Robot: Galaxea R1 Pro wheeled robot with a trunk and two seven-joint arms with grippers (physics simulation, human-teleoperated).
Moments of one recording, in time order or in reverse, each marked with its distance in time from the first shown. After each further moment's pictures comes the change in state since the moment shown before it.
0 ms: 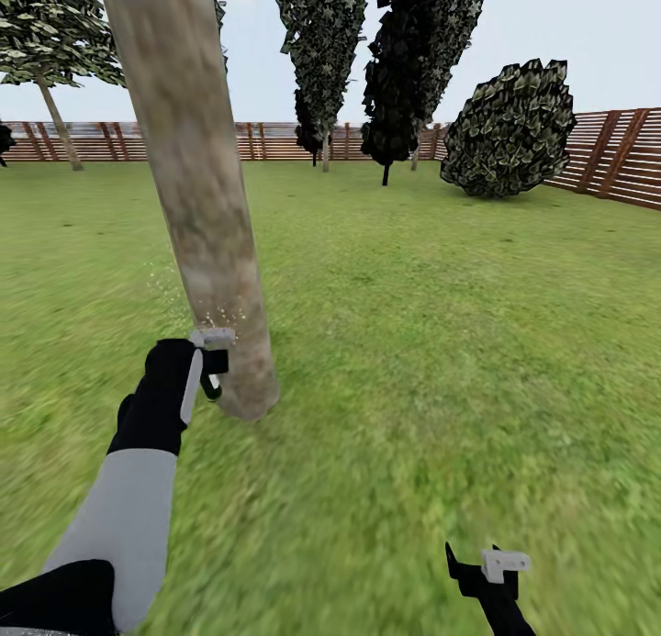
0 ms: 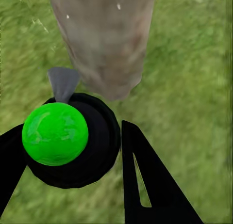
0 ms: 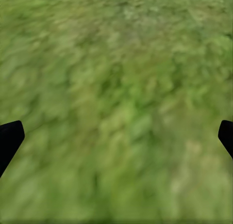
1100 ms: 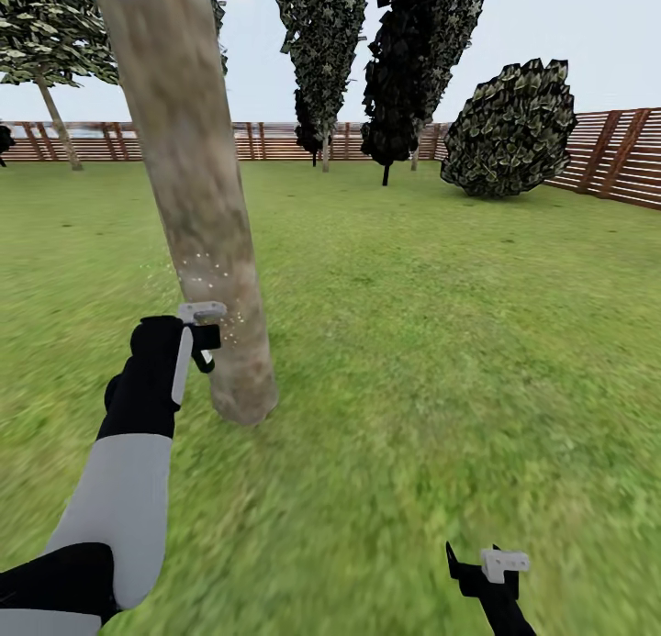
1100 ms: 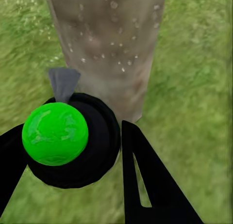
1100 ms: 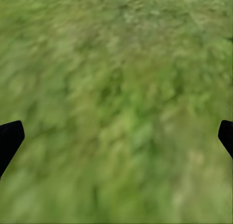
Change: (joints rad) left arm -0.054 0.008 -0.002 -0.085 -0.007 0.023 0.000; right arm 0.000 -0.002 -0.001 0.000 -0.001 -0.001 0.001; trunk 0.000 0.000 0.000
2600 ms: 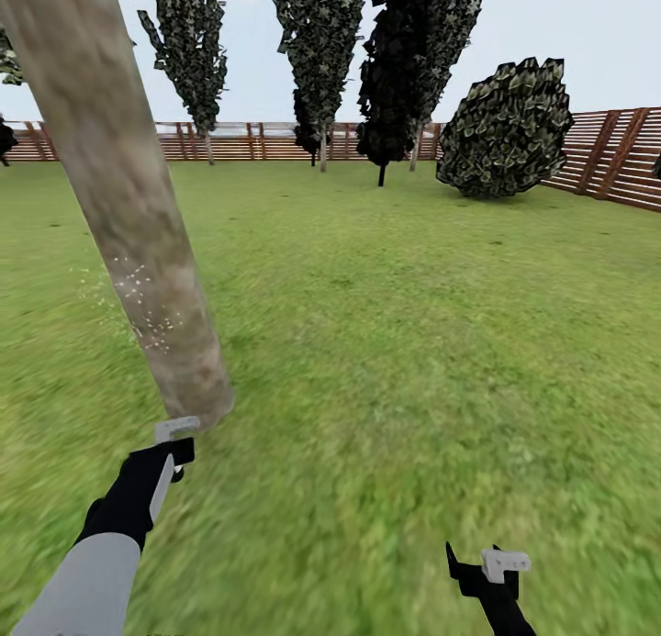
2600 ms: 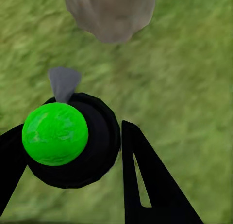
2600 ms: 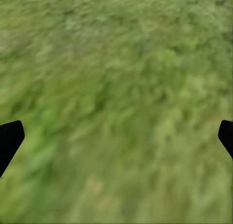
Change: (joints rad) left arm 0.298 0.096 0.175 0.411 -0.008 -0.517 0.012; right arm 0.000 0.000 0.000 0.000 0.000 -0.001 0.000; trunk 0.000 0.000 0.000
